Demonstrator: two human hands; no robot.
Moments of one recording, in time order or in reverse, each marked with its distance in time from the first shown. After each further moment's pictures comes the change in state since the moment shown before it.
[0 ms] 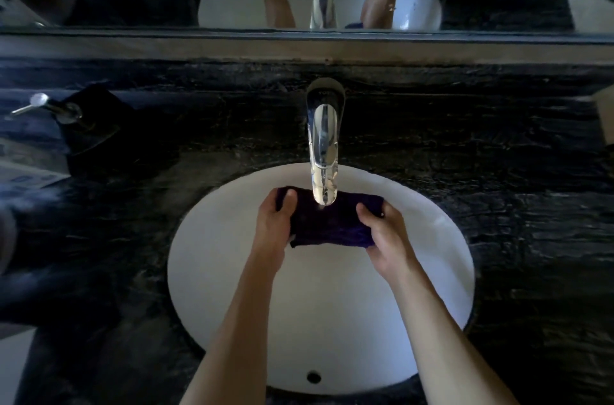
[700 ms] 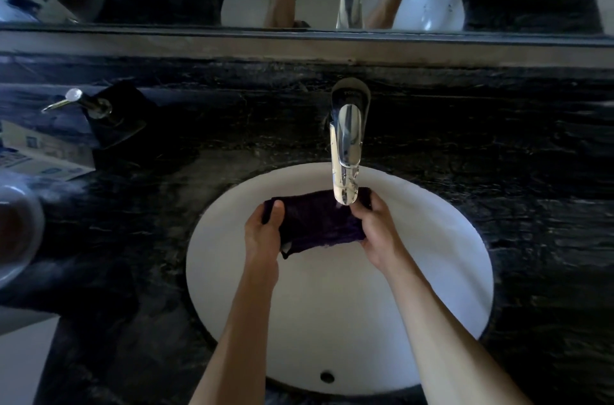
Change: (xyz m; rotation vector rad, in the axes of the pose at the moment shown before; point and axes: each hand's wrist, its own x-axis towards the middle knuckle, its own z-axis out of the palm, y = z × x) left_hand -0.007 -0.015 -0.036 -0.111 0.202 -0.014; right_hand 0.013 0.007 0.034 -0.132 -0.094 0.021
